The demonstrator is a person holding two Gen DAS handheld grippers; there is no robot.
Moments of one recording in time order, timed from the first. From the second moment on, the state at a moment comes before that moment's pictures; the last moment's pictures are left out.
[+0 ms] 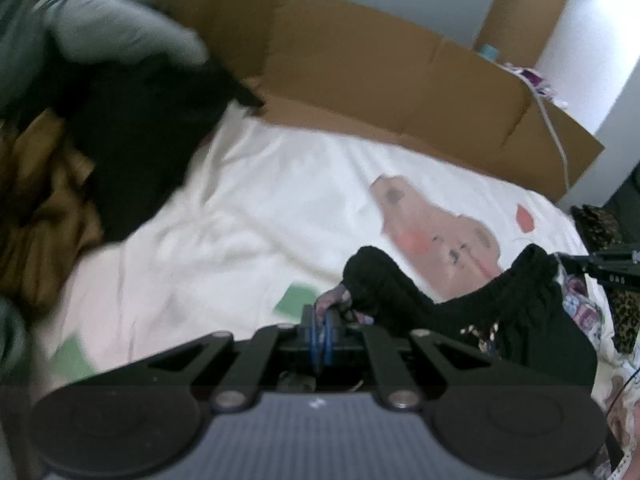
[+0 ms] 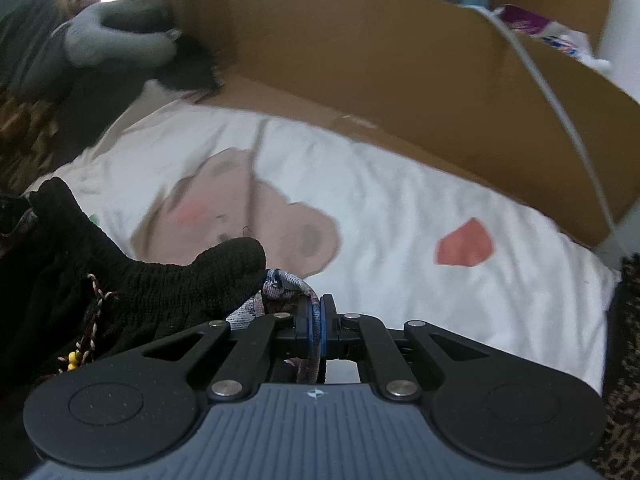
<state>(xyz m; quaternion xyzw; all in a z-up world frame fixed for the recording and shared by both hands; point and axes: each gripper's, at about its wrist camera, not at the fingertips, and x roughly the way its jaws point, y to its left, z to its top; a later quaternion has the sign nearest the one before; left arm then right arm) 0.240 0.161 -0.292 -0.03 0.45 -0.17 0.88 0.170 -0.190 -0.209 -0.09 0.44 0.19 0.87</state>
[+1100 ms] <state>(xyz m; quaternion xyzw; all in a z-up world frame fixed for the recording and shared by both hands) 0.320 0.129 -0.336 0.05 0.48 -0.19 0.86 0.237 -0.209 -0.270 0.03 0.51 0.22 0.83</state>
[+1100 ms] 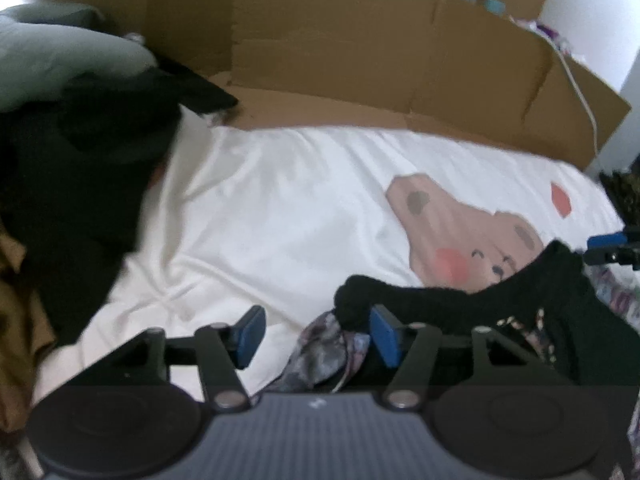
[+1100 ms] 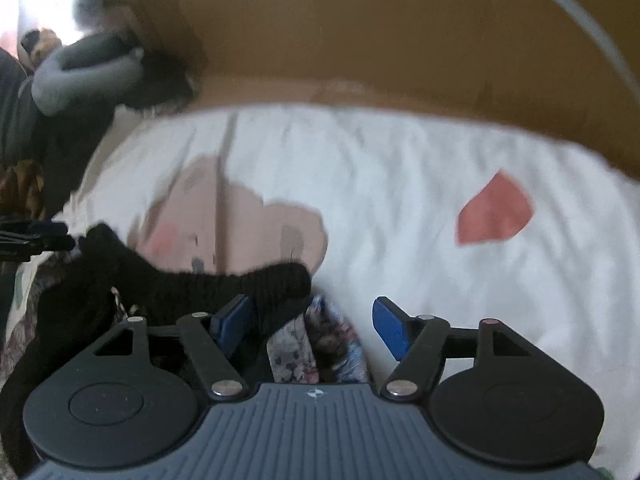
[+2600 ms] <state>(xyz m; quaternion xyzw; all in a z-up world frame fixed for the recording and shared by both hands) 0.408 0.079 -0.309 0.04 0.42 -0.17 0.89 0.336 -0.184 -0.220 -0.14 0.43 0.19 0.87</state>
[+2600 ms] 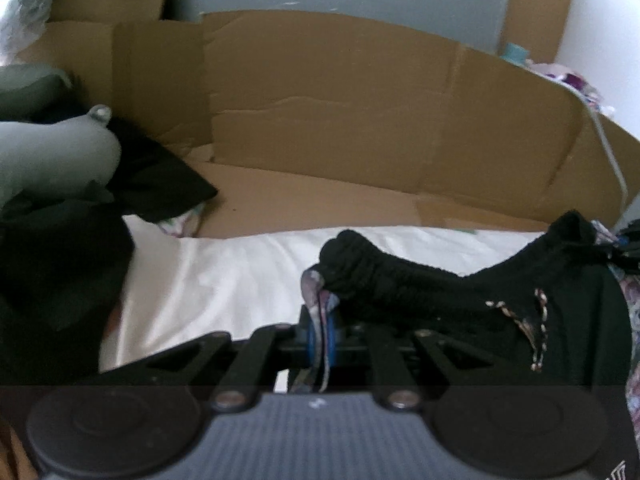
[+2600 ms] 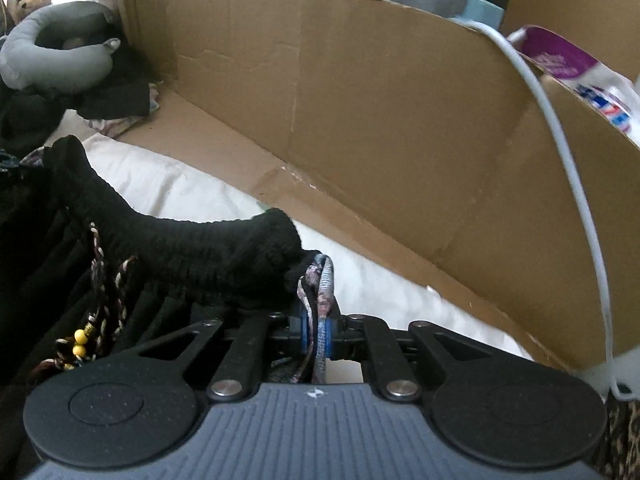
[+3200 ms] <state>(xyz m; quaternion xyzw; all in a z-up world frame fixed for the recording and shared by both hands) 0.442 0.084 -0.347 0.06 0.46 -0.12 0.88 0.377 -0.148 -0.261 -0.18 0.47 0.18 0.84</state>
